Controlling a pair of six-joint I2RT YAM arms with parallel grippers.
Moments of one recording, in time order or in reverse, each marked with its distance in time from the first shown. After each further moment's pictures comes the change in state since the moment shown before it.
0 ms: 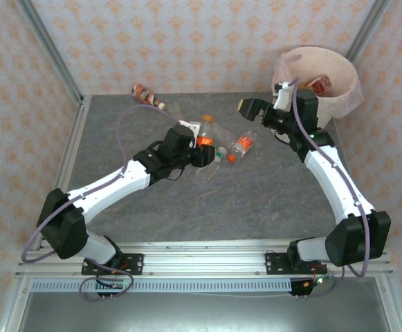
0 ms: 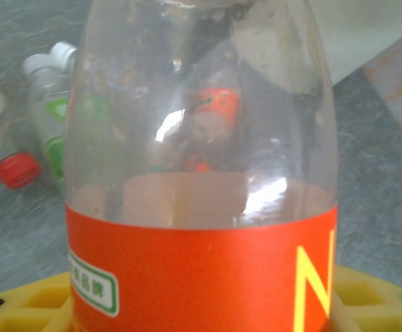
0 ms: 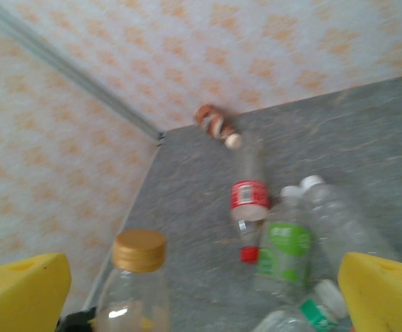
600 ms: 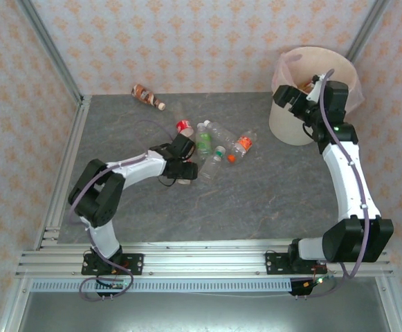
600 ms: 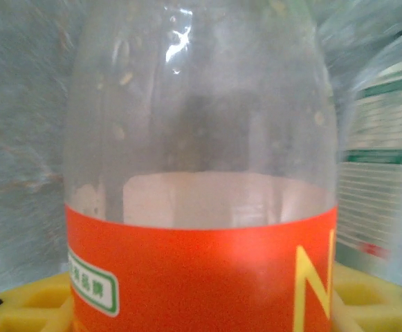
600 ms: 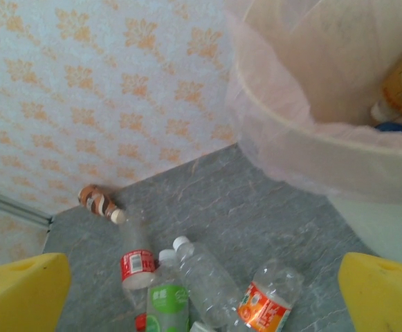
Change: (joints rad) left arm 0.136 0.293 -0.015 -0.229 -0.022 -0.033; right arm -0.217 0.005 0.121 -0.187 0.240 -0.062
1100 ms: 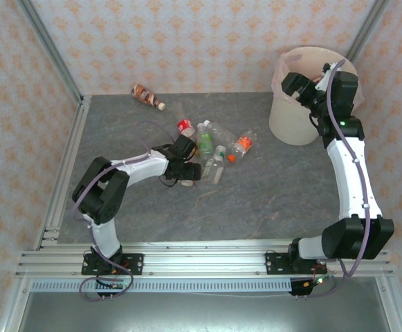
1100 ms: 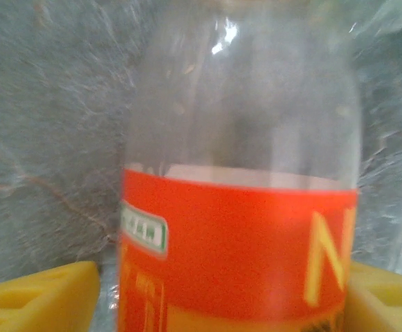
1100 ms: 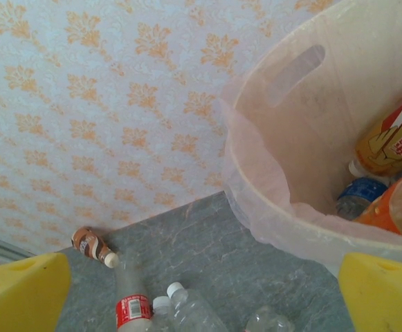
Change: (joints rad) left arm 0.001 0.094 0.014 0.007 0.021 -0.024; right arm -0.033 0.019 0.102 0.007 0.070 -0.010
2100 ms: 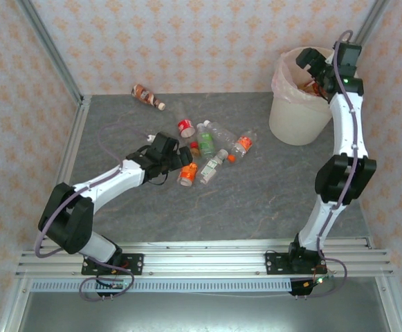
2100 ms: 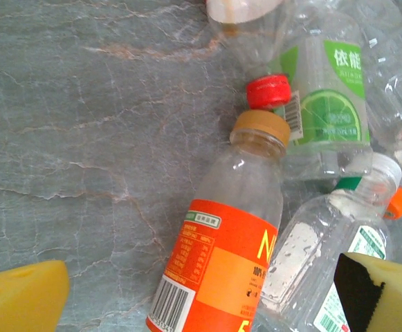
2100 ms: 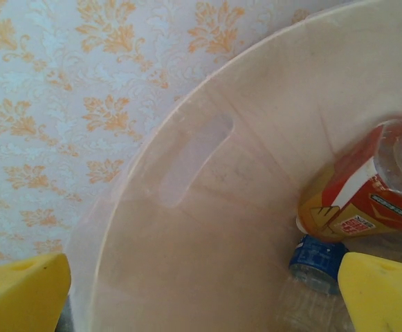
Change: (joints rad) left arm 0.038 -0.347 -0.161 0.116 -0.129 -0.262; right arm -0.119 0.550 0.581 -0.144 0.024 0.042
